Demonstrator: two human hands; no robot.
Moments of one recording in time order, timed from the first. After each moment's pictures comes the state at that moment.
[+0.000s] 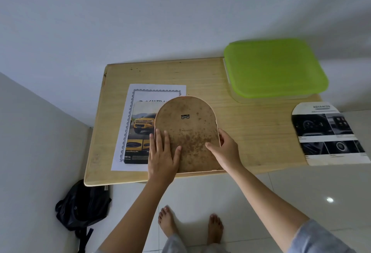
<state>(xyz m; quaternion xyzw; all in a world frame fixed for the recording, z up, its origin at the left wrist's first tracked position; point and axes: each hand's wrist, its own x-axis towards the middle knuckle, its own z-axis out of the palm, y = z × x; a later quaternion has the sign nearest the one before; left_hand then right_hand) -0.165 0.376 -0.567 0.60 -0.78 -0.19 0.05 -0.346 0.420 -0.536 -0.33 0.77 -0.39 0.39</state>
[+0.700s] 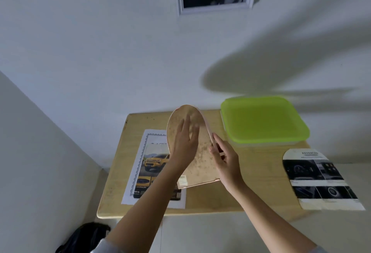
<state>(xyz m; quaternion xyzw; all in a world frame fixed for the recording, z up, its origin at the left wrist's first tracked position) -0.247 0.331 -0.384 0.49 -0.71 -0.40 0.31 -0.354 0.402 -0.441 -0.48 0.61 -0.58 0.23</state>
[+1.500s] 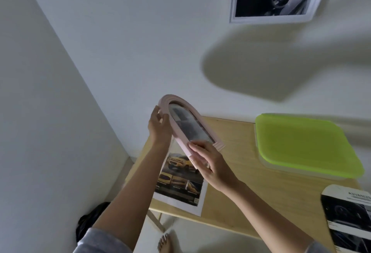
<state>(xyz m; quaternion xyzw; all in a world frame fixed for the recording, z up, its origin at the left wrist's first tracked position) -0.156 0.280 -0.353 0.64 -0.40 -0.37 0.54 -0.302 0.365 -0.412 -0.76 0.42 -0.43 0.25</state>
